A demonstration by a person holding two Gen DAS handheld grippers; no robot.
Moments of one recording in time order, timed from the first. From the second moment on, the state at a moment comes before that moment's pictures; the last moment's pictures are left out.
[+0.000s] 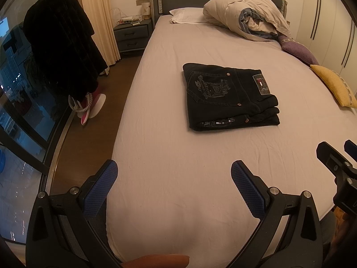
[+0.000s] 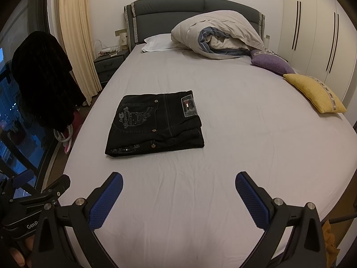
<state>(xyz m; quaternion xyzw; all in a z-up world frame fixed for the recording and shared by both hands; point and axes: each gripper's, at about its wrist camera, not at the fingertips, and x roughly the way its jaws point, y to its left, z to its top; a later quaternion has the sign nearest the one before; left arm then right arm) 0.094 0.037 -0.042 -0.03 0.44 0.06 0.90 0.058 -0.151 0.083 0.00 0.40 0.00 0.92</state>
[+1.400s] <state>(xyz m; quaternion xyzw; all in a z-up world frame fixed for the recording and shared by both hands) 0.092 0.036 -0.043 -0.03 0.44 0.06 0.89 0.059 -0.154 0.082 0.00 0.40 0.01 0.92</state>
